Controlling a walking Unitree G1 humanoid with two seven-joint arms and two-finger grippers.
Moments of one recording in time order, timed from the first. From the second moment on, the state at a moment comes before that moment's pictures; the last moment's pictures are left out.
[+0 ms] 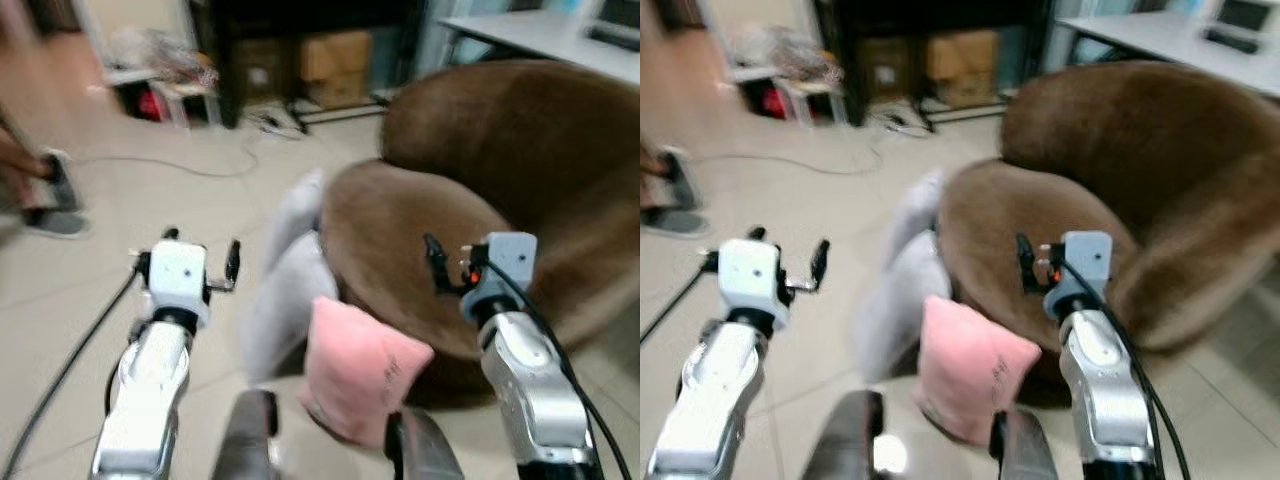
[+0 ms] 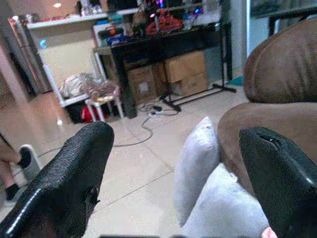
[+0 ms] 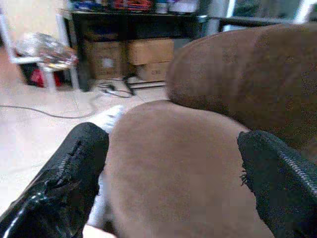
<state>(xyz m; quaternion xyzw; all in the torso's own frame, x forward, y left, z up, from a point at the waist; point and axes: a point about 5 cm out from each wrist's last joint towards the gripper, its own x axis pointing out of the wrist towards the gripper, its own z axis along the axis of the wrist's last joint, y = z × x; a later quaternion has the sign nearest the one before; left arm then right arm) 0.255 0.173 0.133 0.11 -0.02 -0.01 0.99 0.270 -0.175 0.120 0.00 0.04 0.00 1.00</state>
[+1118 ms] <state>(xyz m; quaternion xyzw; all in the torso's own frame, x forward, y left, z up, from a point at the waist) 0.254 0.161 0.133 0.09 -0.03 -0.04 0.99 0.269 -0.189 0.119 -0.02 0.04 -0.02 1.00</state>
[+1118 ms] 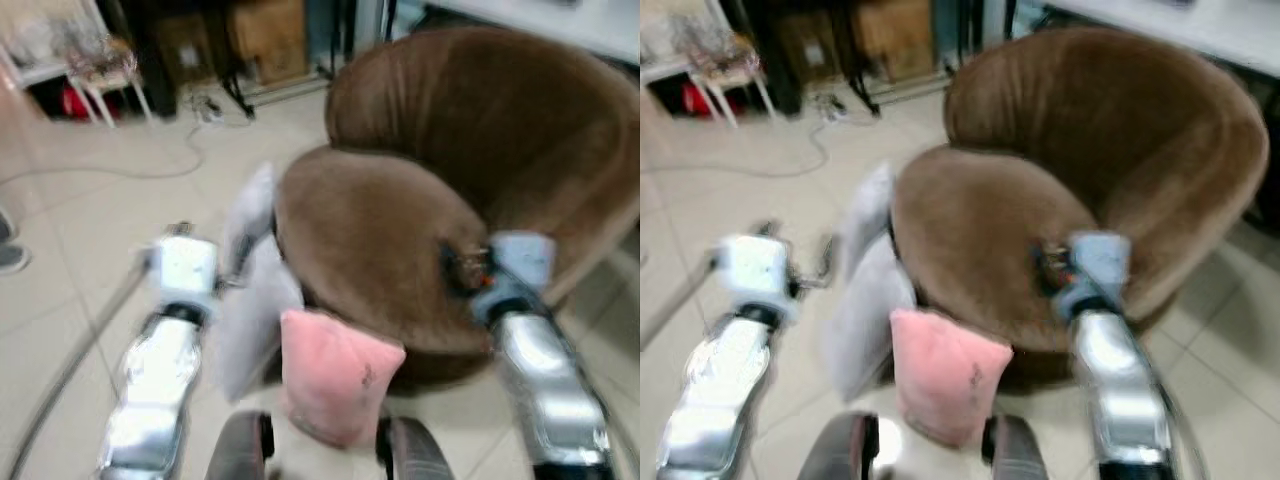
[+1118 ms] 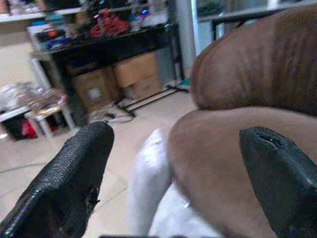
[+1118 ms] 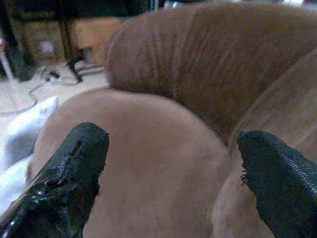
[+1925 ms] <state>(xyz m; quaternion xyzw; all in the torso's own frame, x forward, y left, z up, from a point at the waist) 0.252 0.173 0.128 0.11 -0.02 -0.02 0.99 0.271 -0.174 0.119 -0.01 0.04 0.01 1.00</state>
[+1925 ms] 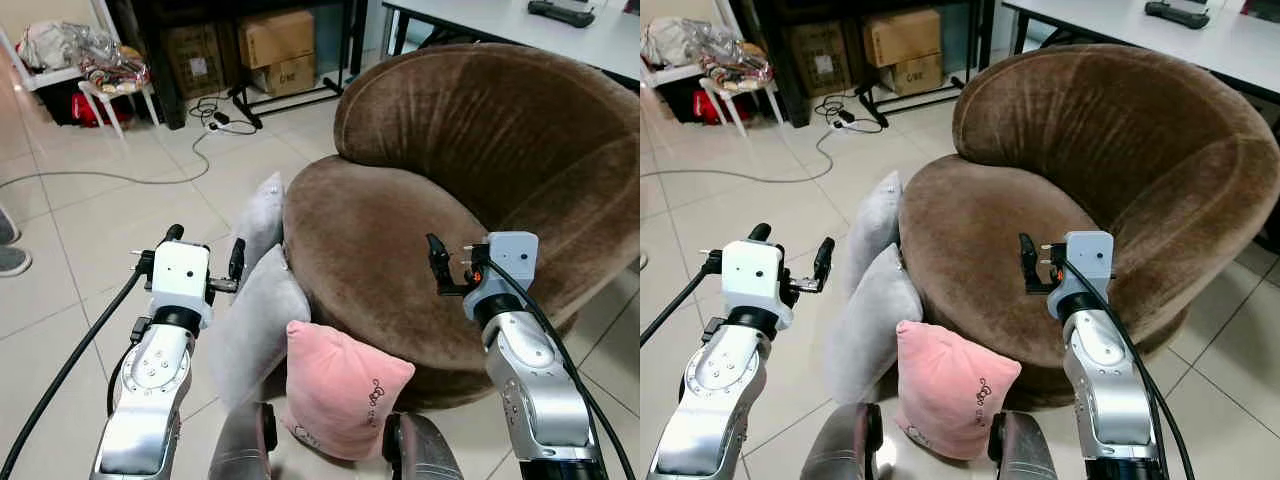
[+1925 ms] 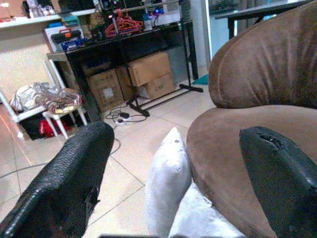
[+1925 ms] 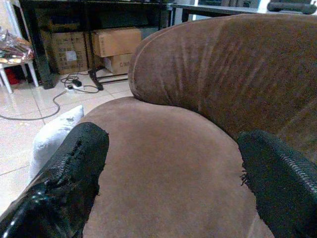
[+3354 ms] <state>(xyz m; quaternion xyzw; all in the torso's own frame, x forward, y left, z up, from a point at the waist) 0.252 0.175 0.127 0.12 -0.02 -0.01 0.99 0.275 -0.173 0.119 -0.03 0.05 0.00 1.00</state>
